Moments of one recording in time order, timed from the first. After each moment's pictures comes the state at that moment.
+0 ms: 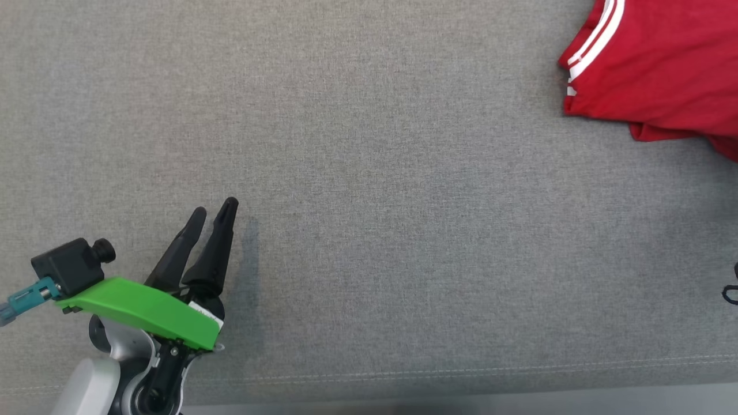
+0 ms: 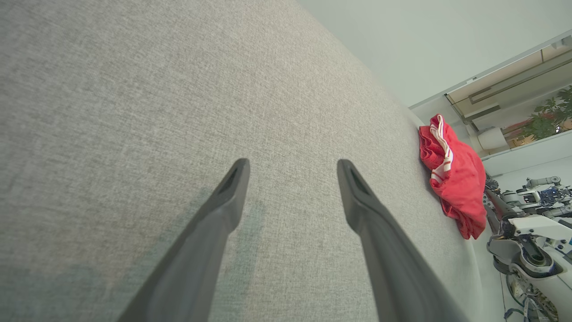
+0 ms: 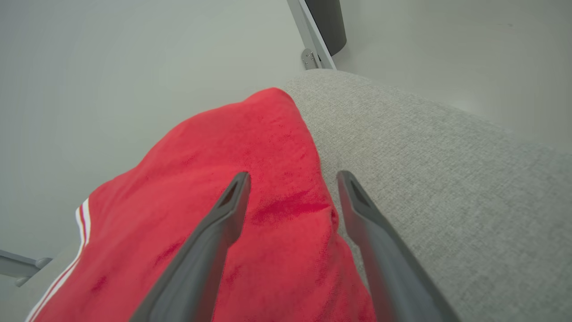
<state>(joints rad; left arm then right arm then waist) -0.10 0.28 -0.30 -0.26 -1.08 0.11 0.07 -0.67 -0.43 0.08 0.78 0.93 -0.06 -0.23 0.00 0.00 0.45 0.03</state>
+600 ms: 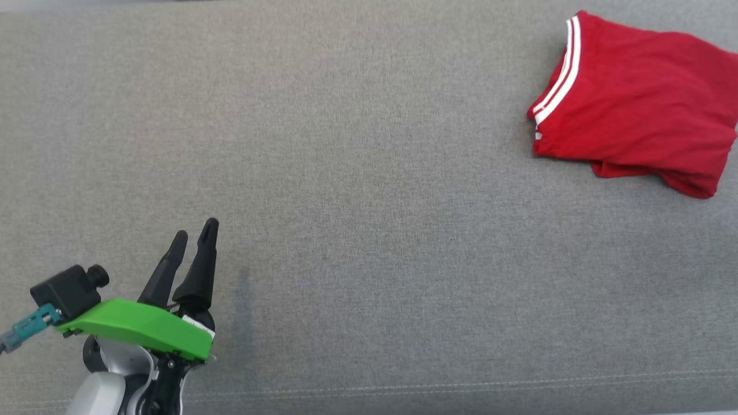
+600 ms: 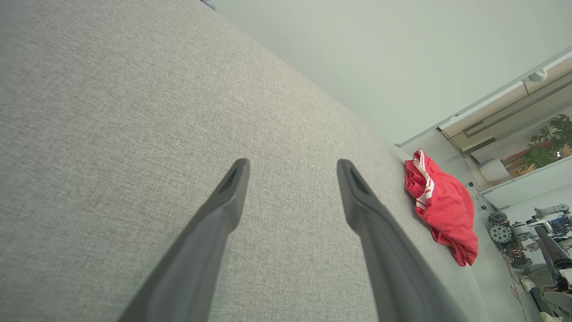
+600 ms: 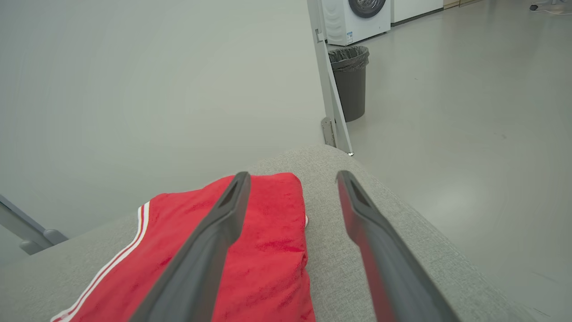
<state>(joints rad) -0.07 0.25 -0.29 -0.11 -1.06 0.07 -0.03 -0.47 -0.53 0.09 0.64 0.78 -0.02 -0.25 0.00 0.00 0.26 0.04</state>
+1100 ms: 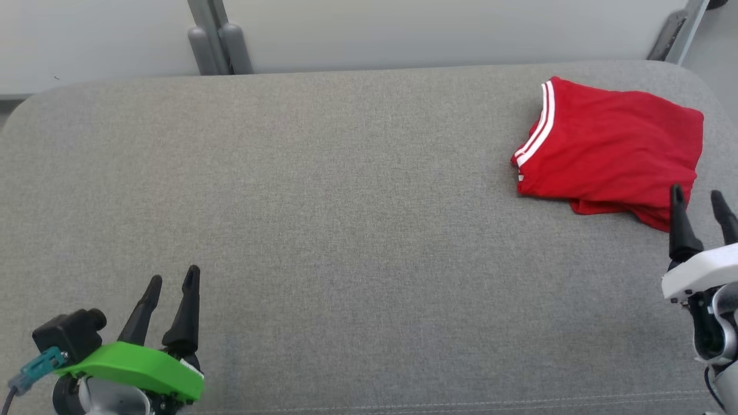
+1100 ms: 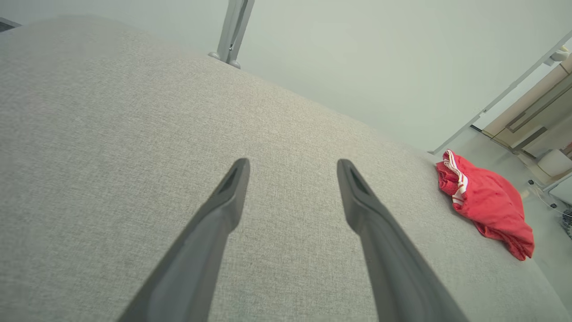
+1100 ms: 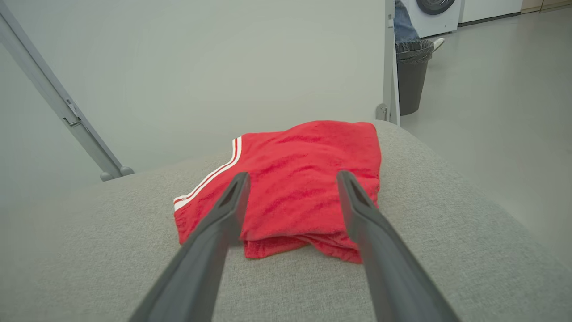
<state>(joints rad) 0.00 0.29 -0.30 -0.01 -0.90 0.06 -0.13 -0.20 -0.40 0.18 0.44 0.64 -0.04 -0.25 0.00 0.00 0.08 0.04</state>
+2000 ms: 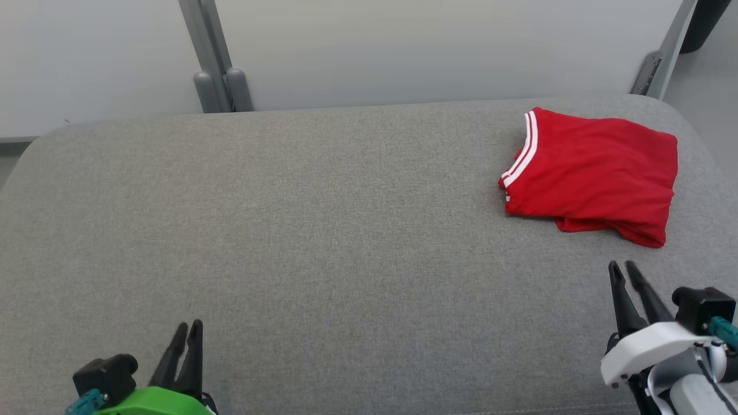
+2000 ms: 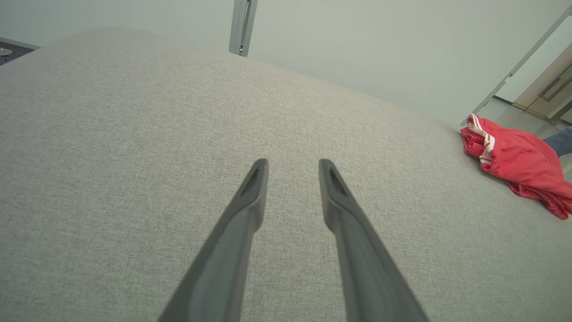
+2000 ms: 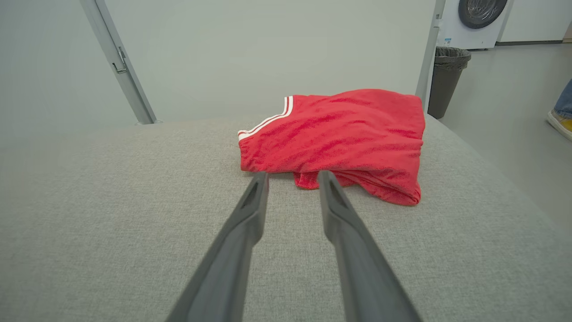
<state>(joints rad) 0.08 0.30 -0.36 0.07 -0.77 0.09 -0.20 0.01 -0.32 0.26 0.26 0.44 -0.10 -0.25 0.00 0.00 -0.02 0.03</state>
